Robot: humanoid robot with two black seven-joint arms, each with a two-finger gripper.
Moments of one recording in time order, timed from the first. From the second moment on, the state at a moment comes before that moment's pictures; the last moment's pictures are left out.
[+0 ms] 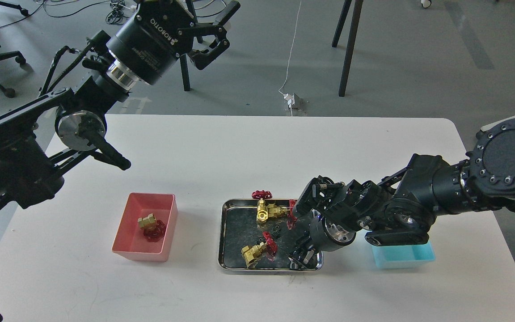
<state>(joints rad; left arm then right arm) -0.99 0.53 -0.45 -1.28 -0.03 -0.49 -0.49 1.40 0.00 -0.93 1.12 -1.13 0.09 0.21</state>
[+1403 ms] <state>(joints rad) -0.97 0.45 -0.45 -1.26 0.00 -0.49 -0.49 1.52 -0.75 -0.86 1.45 -1.14 0.10 0.21</state>
